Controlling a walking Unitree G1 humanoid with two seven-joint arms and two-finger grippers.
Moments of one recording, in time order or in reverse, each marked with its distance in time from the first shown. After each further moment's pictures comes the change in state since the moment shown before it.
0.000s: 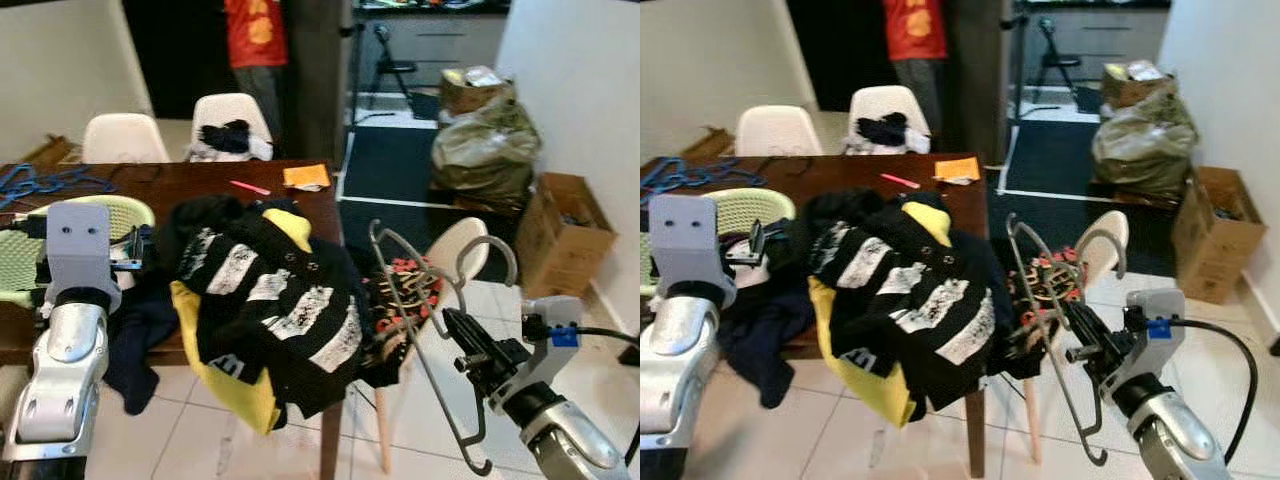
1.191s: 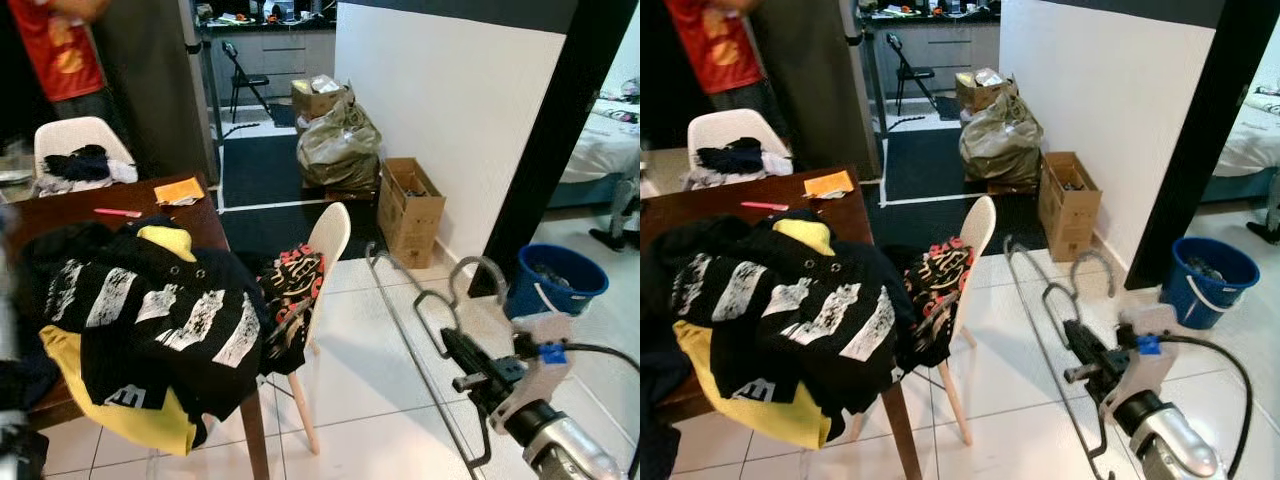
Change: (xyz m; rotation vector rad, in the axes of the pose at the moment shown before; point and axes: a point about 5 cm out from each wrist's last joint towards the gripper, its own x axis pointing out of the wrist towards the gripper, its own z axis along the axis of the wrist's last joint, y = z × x) left arm 0.041 0.030 0.061 -0.073 -0.268 -0.043; right arm -0.007 0.002 -0.009 -0.004 0.040 0.009
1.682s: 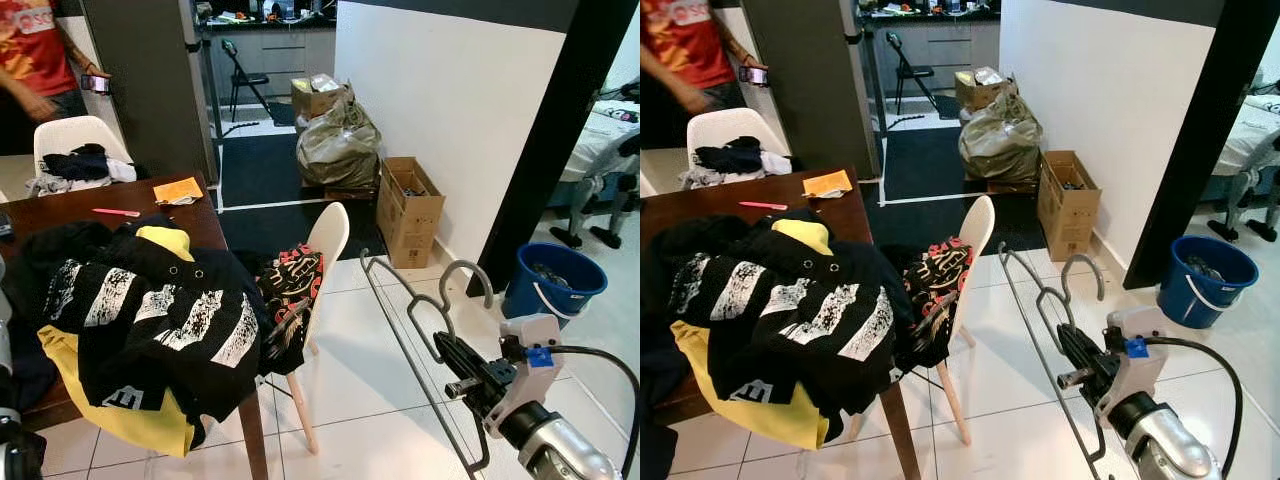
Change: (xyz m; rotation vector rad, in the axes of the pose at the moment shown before) left arm 0.001 0.096 -0.070 0.092 0.379 0.483; right arm -0.002 0.004 -0.009 -0.068 0.066 0.029
